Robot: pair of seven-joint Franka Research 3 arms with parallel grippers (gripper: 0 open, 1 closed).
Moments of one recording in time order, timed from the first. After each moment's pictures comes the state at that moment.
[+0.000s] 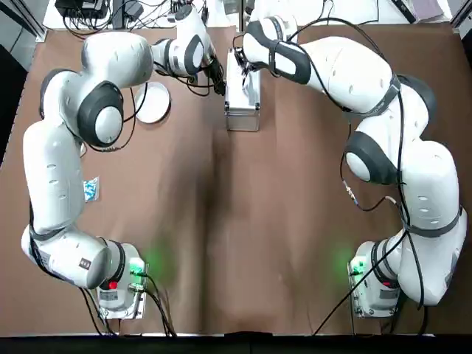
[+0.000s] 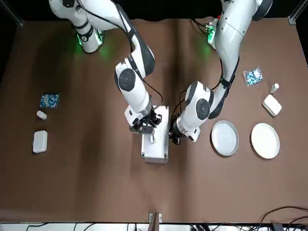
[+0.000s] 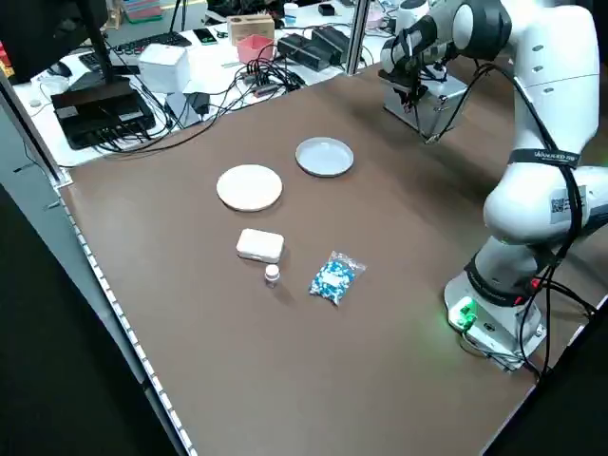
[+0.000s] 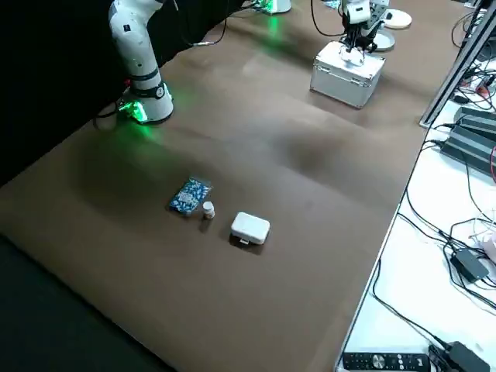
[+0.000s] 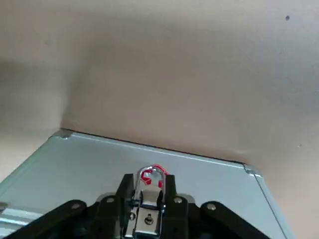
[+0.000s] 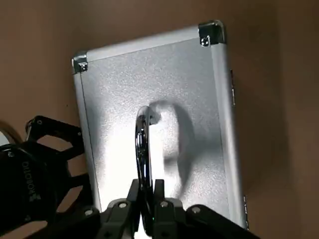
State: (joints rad) left arm -0.37 0.69 -0.23 -1.60 -0.24 2.44 -2.07; right arm 0.89 0.70 -0.30 -1.31 0.43 2.18 0.64
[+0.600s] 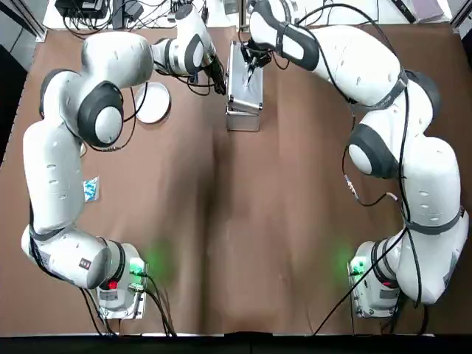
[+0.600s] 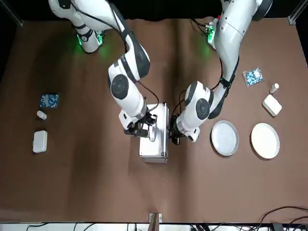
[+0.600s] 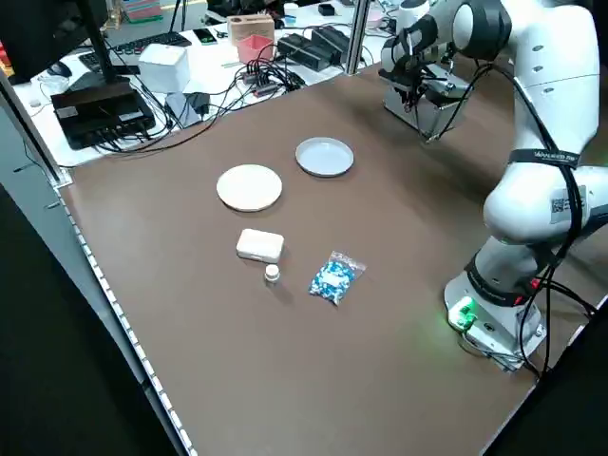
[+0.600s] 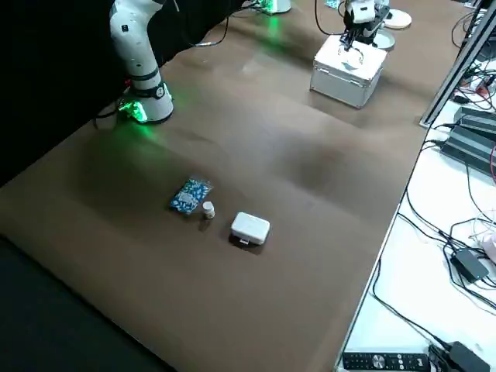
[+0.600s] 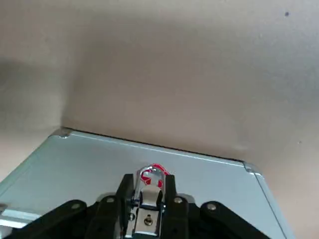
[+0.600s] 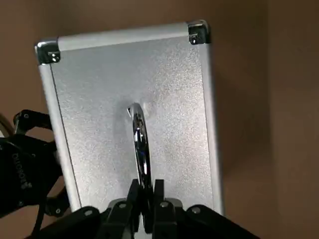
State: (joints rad) left arm -0.37 0.69 -0.23 -1.60 -0.24 2.44 -2.07; right arm 0.83 0.70 -0.30 -1.24 0.46 2.00 0.59
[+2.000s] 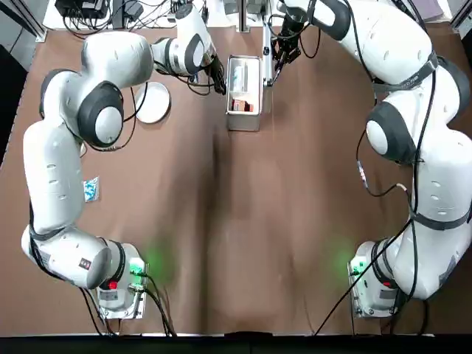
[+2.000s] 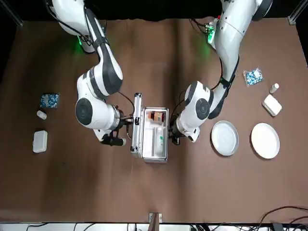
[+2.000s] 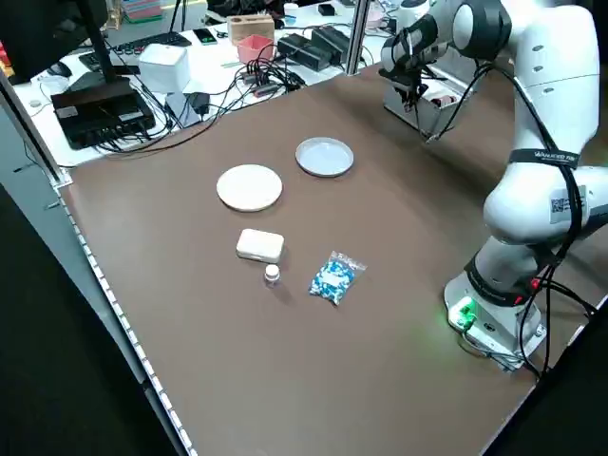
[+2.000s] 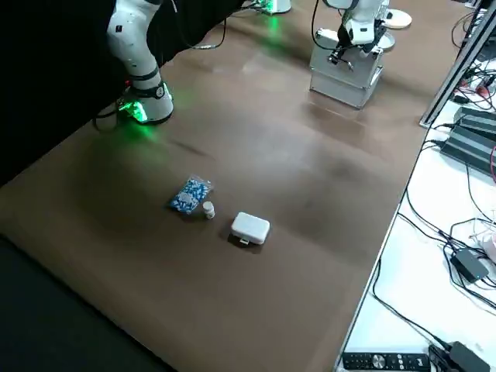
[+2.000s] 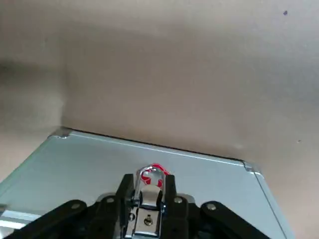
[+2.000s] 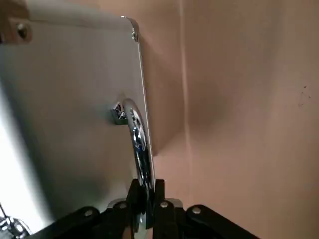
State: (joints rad) left arm -0.37 0.69 -0.23 -1.60 -0.24 2.44 -2.07; right arm 0.65 0.63 -0.29 -1.31 0.52 1.77 0.36
